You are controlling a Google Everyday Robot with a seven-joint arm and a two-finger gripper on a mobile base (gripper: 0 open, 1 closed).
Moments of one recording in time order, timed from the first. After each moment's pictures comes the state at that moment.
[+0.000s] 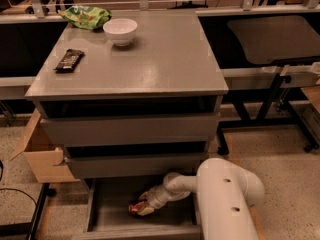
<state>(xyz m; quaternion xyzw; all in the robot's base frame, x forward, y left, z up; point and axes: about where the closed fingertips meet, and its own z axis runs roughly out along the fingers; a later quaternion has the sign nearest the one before) 0.556 0.087 0.149 -0.66 0.66 0.27 0.24</state>
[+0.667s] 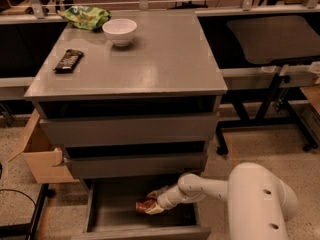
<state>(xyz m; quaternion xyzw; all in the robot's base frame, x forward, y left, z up) 0.538 0.046 0.204 -0.65 0.65 0.28 0.28</state>
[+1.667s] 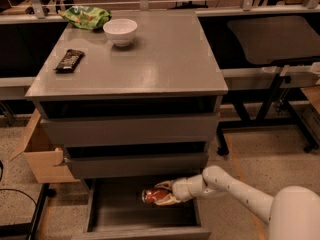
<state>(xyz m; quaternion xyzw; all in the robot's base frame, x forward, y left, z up) 0.534 0.000 0.314 -0.66 0.54 0.34 0.40</state>
